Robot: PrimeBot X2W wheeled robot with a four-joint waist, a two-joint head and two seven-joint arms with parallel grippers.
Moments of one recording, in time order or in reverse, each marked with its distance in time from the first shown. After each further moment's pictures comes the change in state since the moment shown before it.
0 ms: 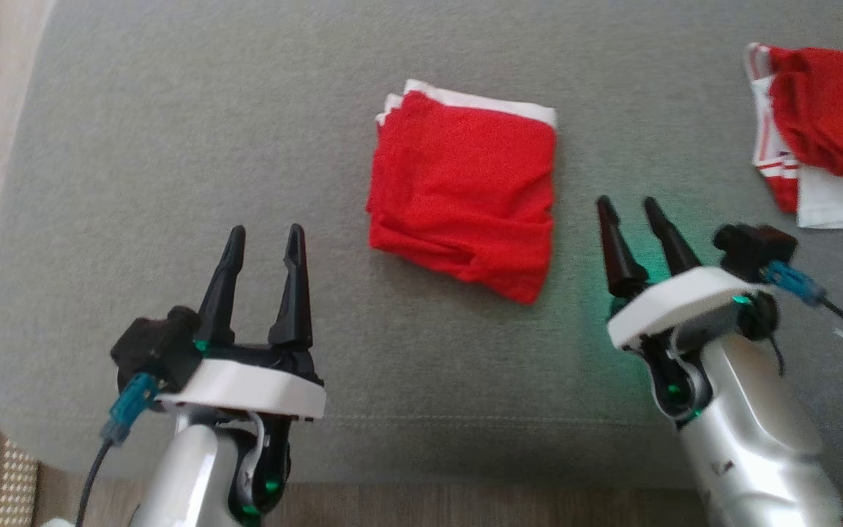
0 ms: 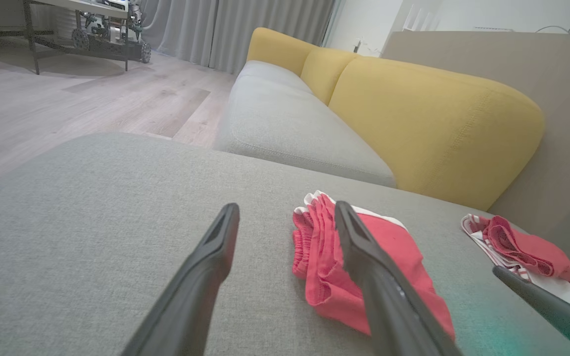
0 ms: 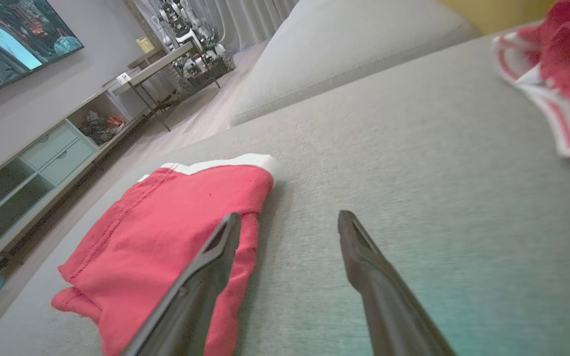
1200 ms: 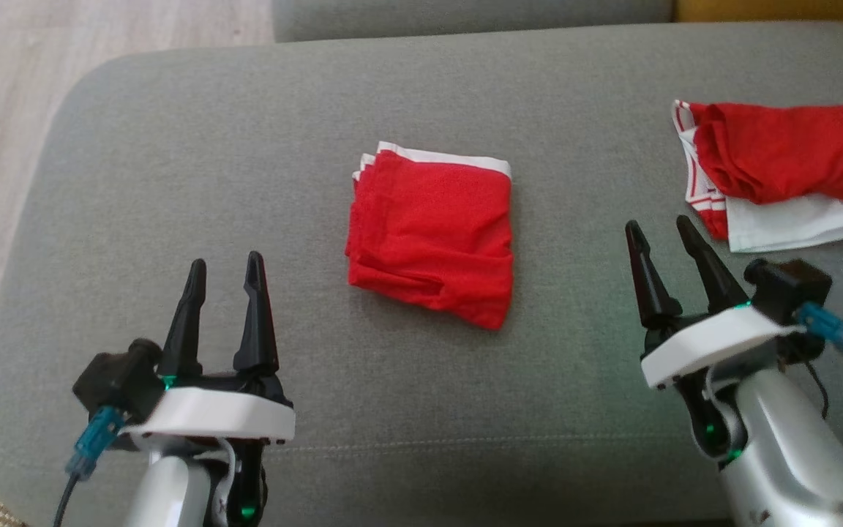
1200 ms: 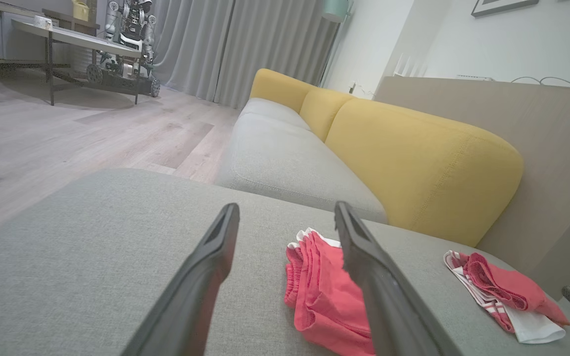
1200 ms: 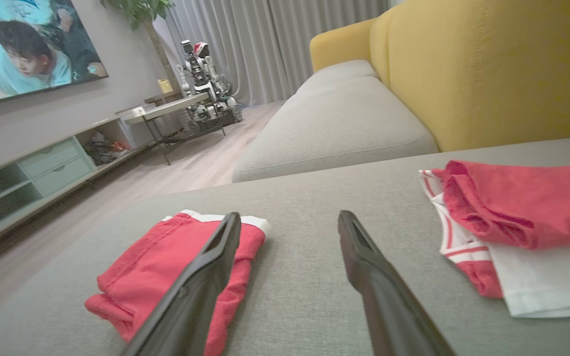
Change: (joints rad) left arm 0.085 0.000 0.073 -0.032 -0.025 0.017 0.000; right arm 0.121 -0.101 0.027 -0.145 -0.055 0.000 -0.050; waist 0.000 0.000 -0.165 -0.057
